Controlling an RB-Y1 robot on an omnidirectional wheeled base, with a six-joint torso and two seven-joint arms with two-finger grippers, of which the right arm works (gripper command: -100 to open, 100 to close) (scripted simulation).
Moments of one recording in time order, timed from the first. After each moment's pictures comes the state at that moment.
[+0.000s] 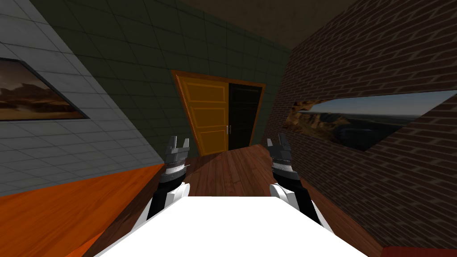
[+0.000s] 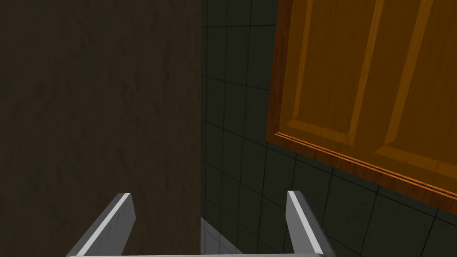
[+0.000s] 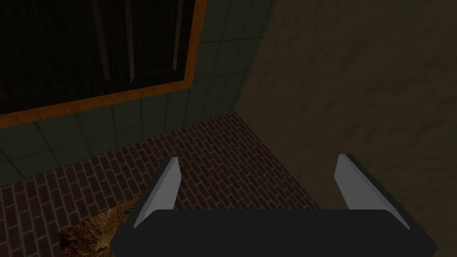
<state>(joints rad) 0.53 -0.02 -0.03 -2.36 -0.06 -0.43 0.05</state>
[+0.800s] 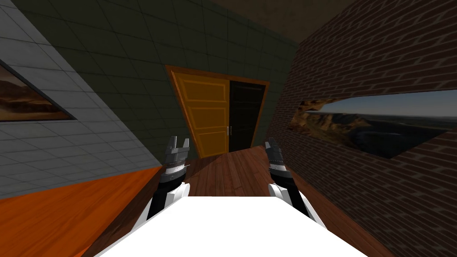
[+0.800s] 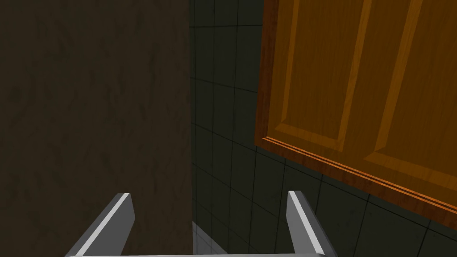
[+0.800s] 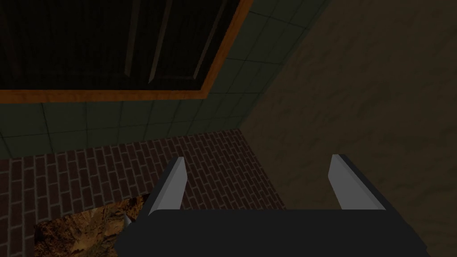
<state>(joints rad) 0.48 -0.06 -0.06 -2.20 0.01 -0.48 0.15</state>
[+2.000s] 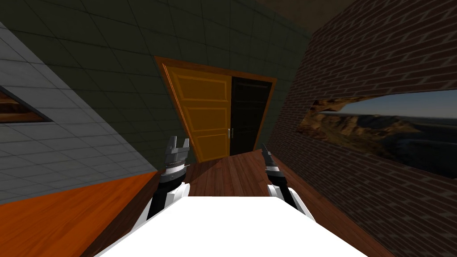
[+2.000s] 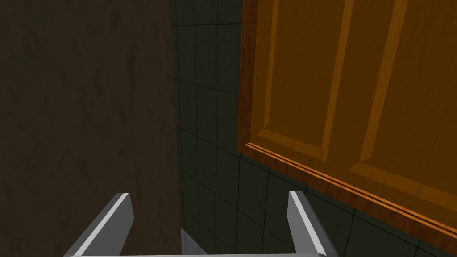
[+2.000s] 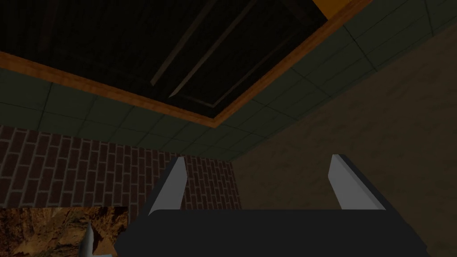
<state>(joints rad) 0.40 -0.09 -0.11 -1.92 0.14 -0.56 0.34</state>
